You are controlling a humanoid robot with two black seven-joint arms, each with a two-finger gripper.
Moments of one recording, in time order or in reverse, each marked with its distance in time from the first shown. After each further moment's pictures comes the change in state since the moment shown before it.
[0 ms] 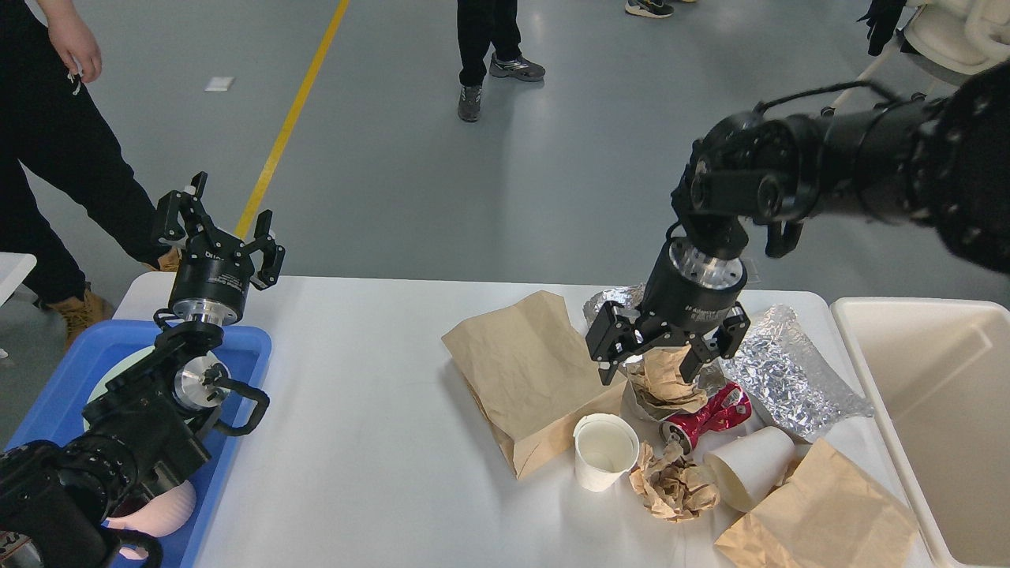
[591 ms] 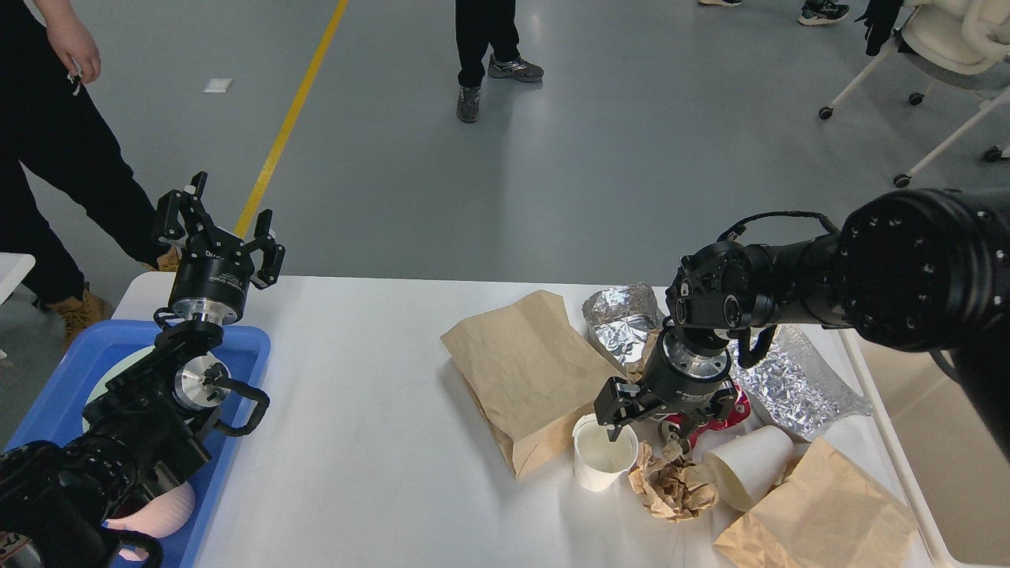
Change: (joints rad) left arm 0.000 0.000 0.000 0.000 0.000 0.000 0.000; right arm -0.225 0.027 -0.001 -0.047 -0.003 -0.211 -0.066
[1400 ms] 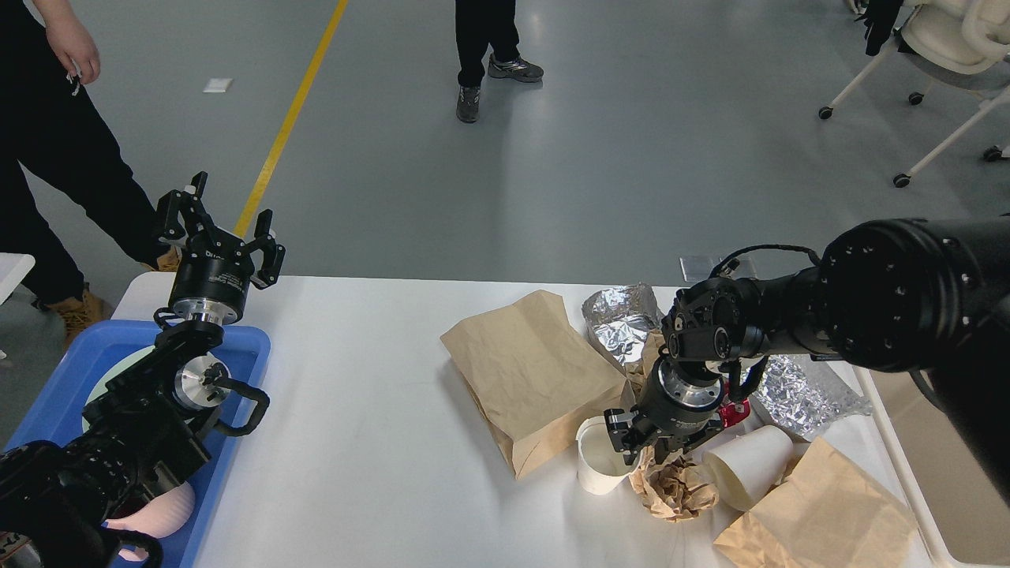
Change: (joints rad) left arm 0.000 0.000 0.000 0.000 0.000 0.000 0.000; right arm -0.065 0.019 0.009 0.011 0.017 -0.093 -0.026
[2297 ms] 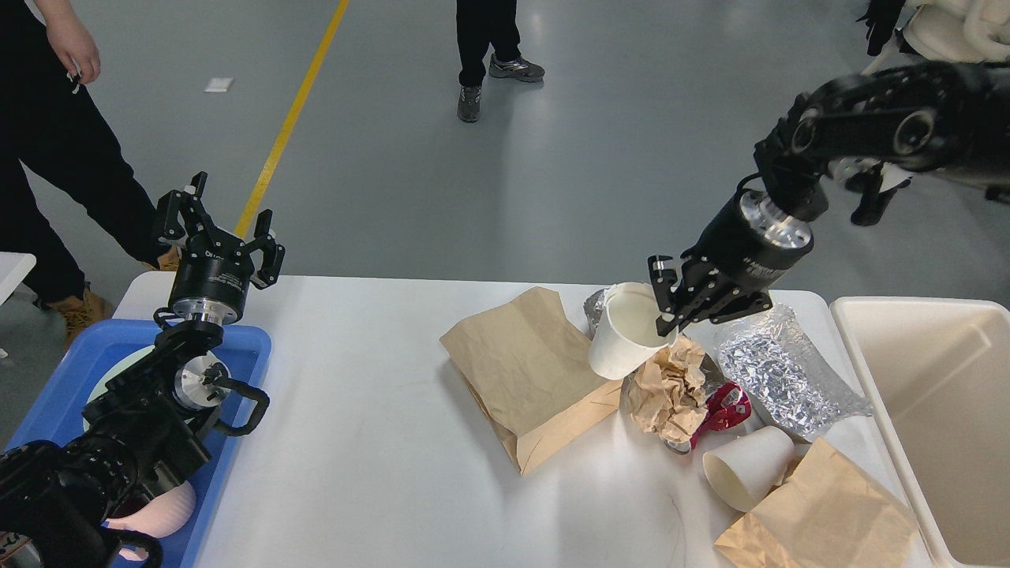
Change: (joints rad) left arm 0.000 0.000 0.000 0.000 -0.001 0.000 0.000; right arm 0.474 -0.375 0.131 0.133 -0.008 0.325 0.007
